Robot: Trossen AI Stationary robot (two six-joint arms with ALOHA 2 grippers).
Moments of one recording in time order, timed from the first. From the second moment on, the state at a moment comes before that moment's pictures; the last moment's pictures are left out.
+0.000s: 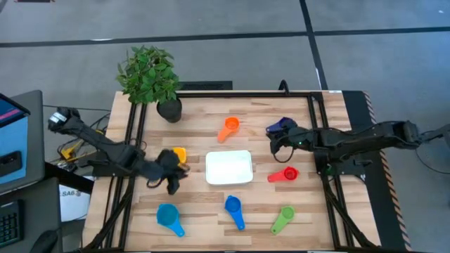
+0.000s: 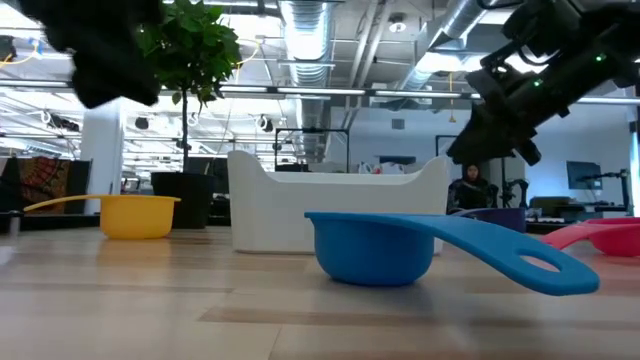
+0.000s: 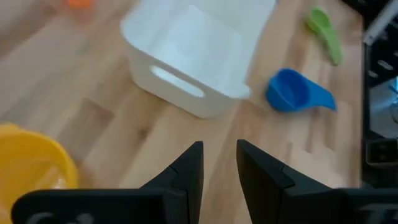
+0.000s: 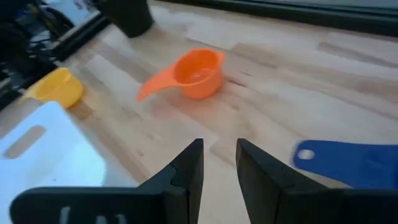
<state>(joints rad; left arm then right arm) -0.52 1.02 0.64 -0.30 -0.47 -0.88 -0.07 0.95 0.35 0.06 0.42 0.68</state>
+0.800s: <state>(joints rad) -0.66 1.24 0.64 -0.31 -0.45 -1.04 -0.03 0.99 0.35 0.05 0.42 0.89</state>
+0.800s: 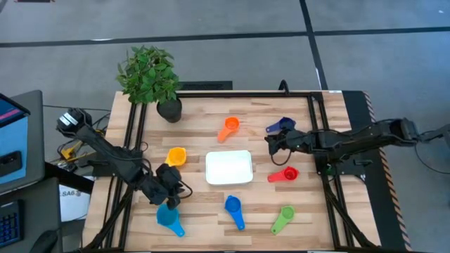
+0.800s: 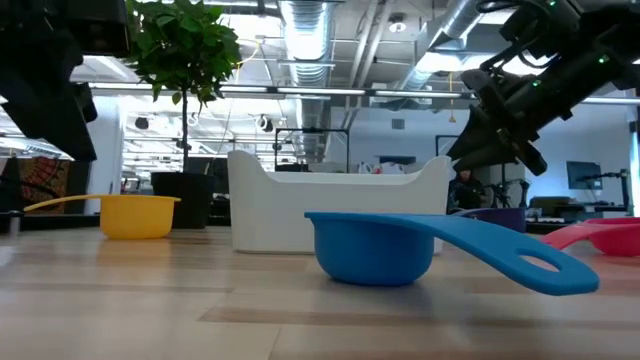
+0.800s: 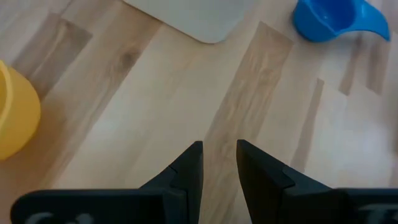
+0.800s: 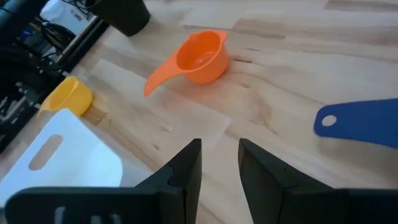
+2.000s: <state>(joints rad) 0.06 1.08 0.64 -0.66 -0.27 -0.64 -0.15 0.99 0.35 0.01 0.31 0.87</state>
